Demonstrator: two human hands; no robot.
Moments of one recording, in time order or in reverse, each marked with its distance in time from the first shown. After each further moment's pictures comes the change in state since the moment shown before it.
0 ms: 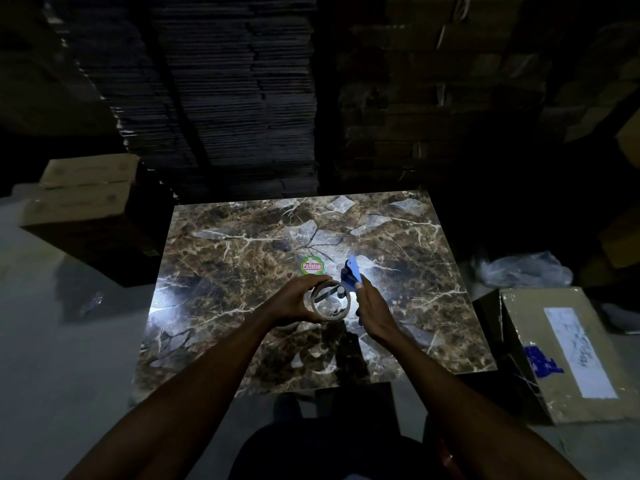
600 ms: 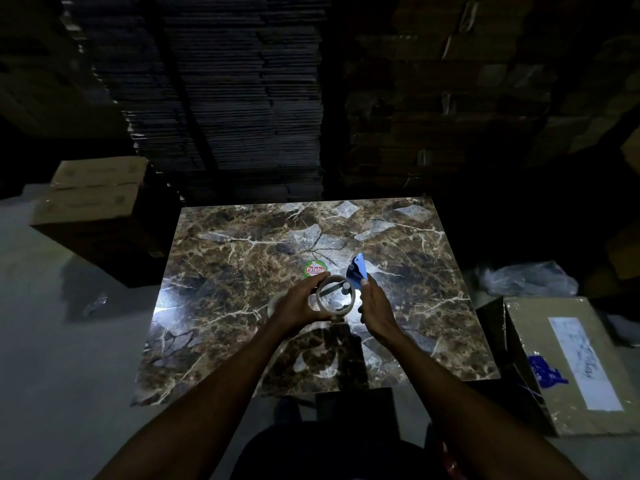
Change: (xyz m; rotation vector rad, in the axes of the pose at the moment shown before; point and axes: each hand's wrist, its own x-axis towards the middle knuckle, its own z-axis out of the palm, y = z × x) left_hand -0.009 0.013 0.020 -0.135 0.214 -0.132; right_hand 0.021 0.016 0.009 0.015 0.122 0.101
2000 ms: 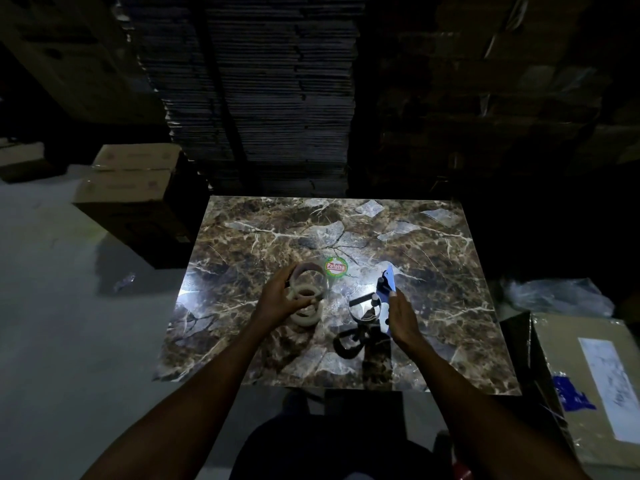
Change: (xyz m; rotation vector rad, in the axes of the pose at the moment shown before) left_hand -0.034 -0.042 -0.052 -0.068 0.259 -0.151; right_hand 0.022 0.066 0.000 -0.069 -0.002 0.059
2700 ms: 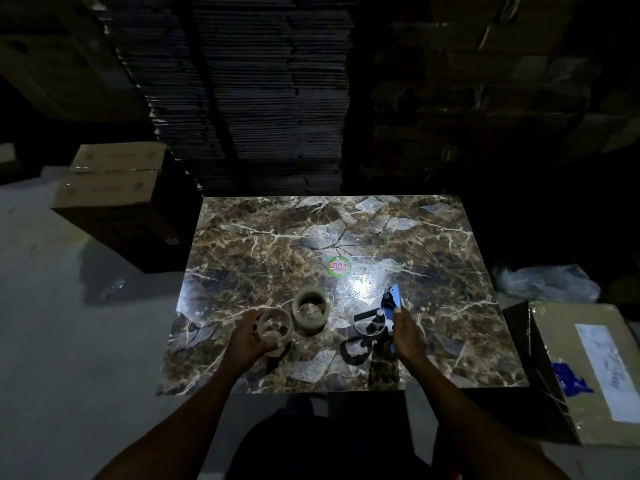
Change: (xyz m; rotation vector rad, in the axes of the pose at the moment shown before) left_hand -0.057 -0.115 -0.032 -0.004 -0.049 -0.159; right_hand -0.052 -0.027 0.016 -0.034 0.061 0.199
